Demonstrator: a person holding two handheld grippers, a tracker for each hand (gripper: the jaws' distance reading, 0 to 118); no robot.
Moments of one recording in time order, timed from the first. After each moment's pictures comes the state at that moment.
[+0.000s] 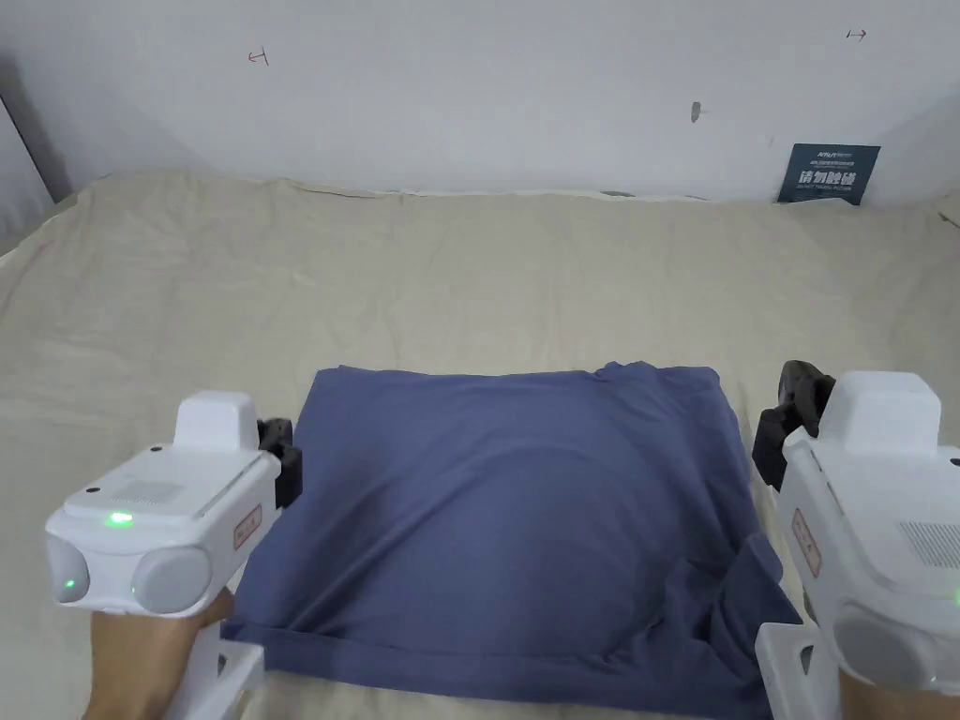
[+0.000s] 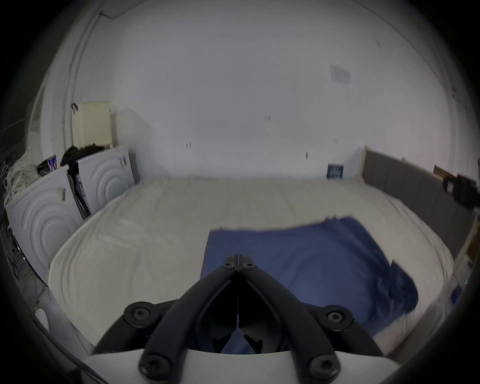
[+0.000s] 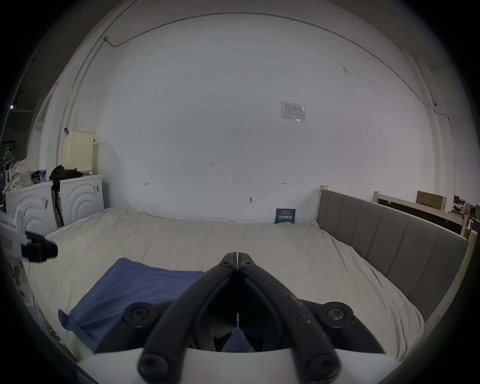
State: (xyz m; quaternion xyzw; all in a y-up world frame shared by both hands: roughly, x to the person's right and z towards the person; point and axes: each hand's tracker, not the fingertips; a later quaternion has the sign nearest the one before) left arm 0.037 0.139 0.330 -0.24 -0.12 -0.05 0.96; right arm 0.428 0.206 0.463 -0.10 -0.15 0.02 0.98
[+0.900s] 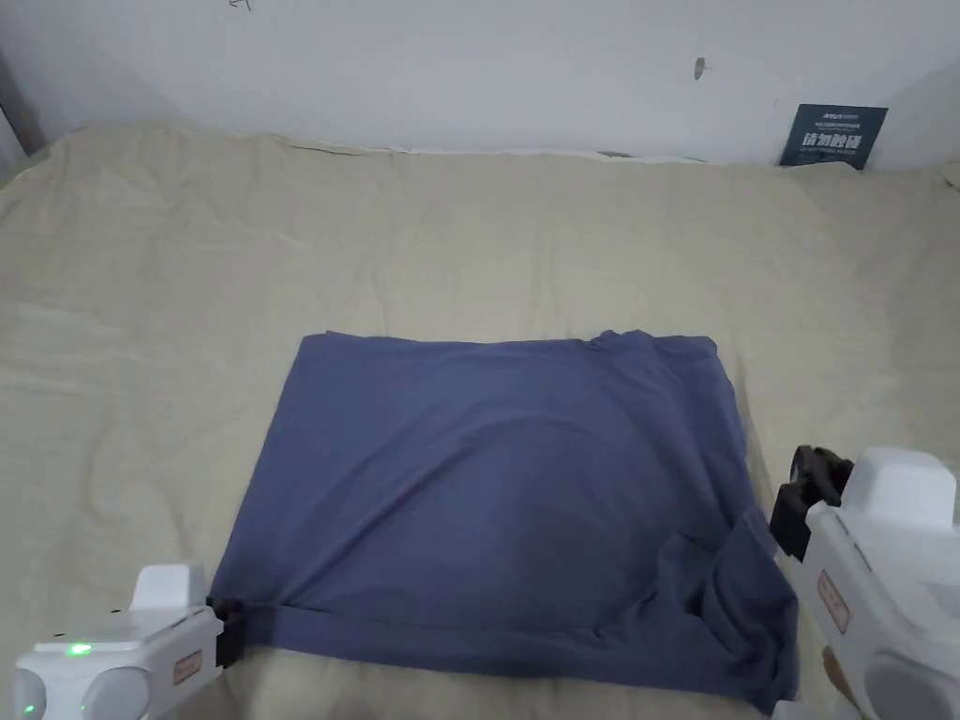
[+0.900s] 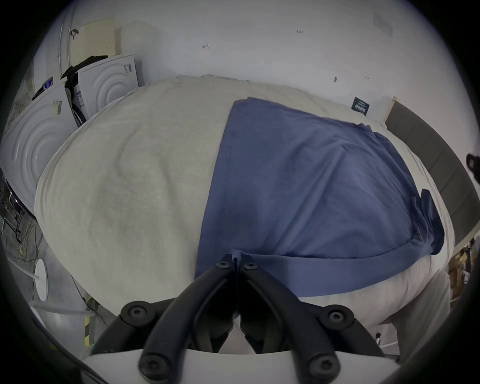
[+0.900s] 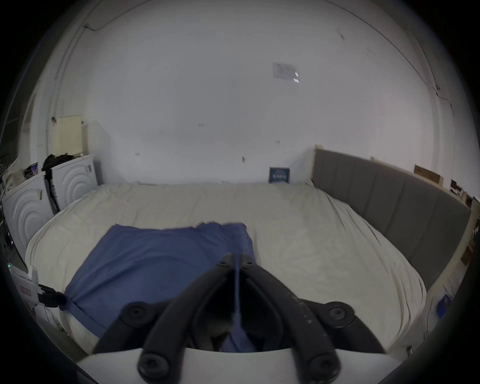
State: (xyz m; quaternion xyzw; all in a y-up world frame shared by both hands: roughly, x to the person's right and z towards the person) left arm -0.009 0.017 0.363 -0.43 -0.09 -0.01 0.90; right arm 0.459 0.141 0.477 -0.22 -0.18 -0.03 0.96
